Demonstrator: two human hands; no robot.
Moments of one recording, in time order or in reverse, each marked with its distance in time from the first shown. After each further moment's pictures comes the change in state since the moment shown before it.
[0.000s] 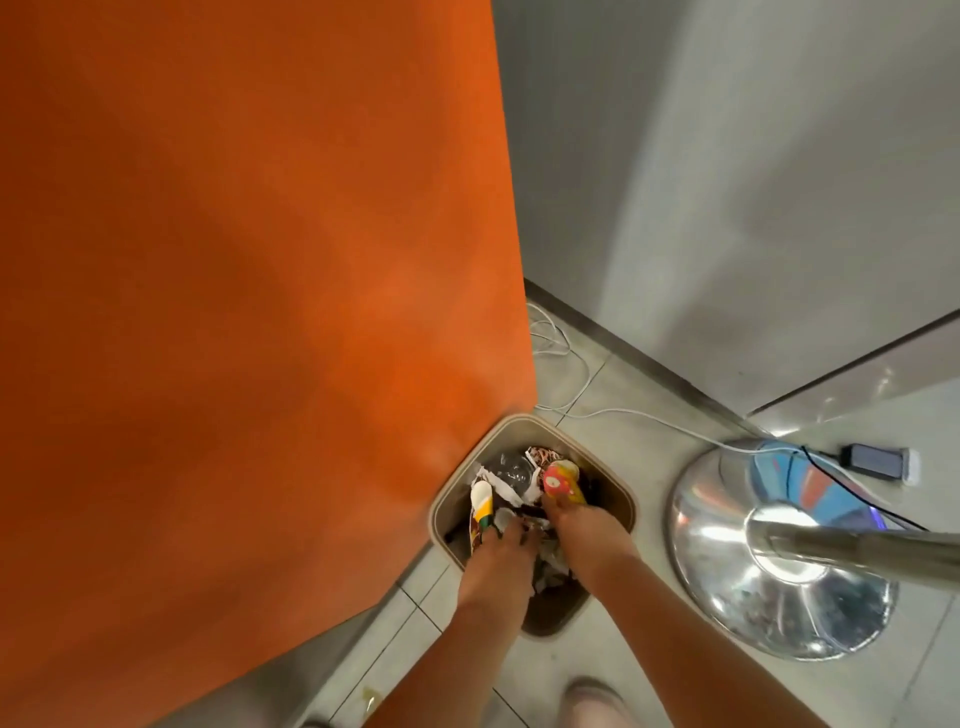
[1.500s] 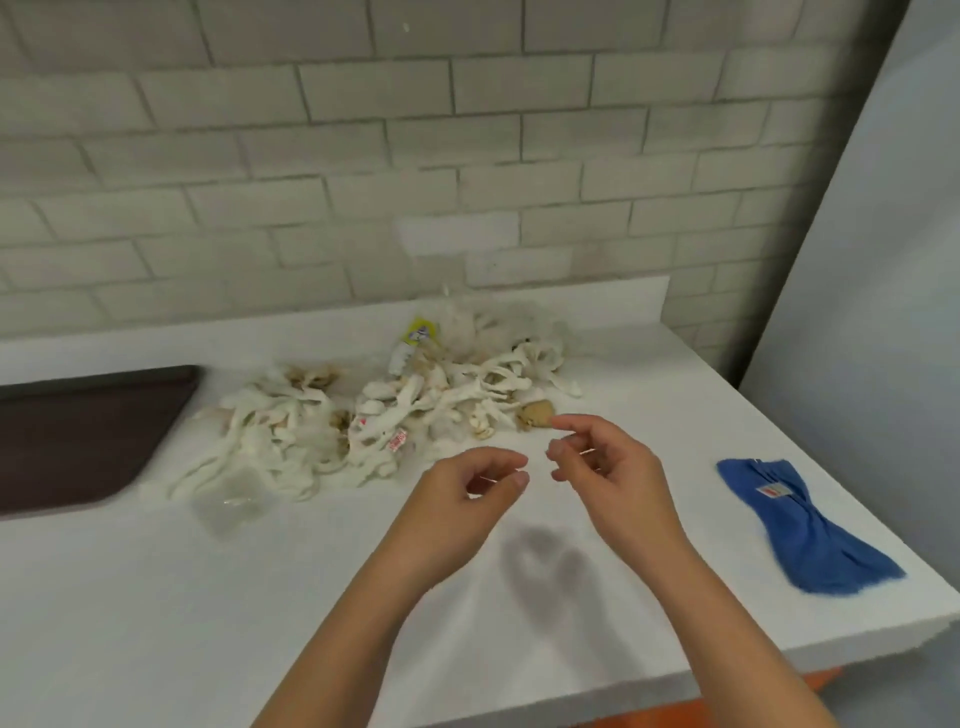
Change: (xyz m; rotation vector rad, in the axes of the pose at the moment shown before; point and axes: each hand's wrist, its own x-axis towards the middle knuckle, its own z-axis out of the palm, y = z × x) left_hand -0.682 -0.217 -0.359 -1.221 1.199 -0.092; right_hand -0.434 -0.529 -0.392 0.709 0.480 -0.915
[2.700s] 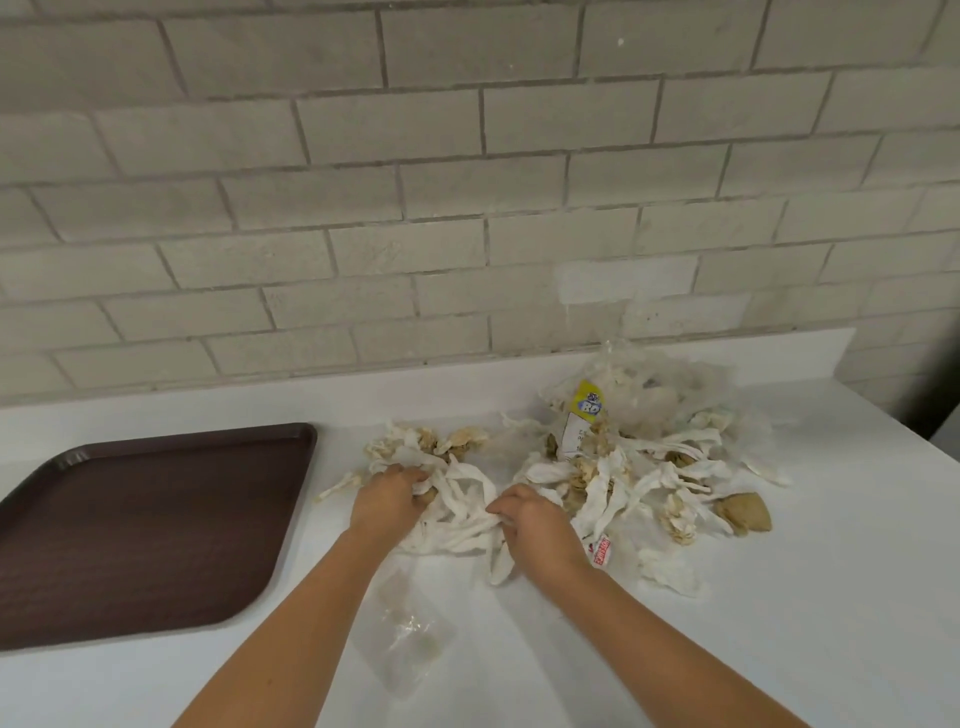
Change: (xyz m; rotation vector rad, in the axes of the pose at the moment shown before) left_hand 0.198 -0.247 -0.270 0.870 0.114 -0.154; right_hand 0.154 0.049 0.318 -0.676 -0.405 -0.141
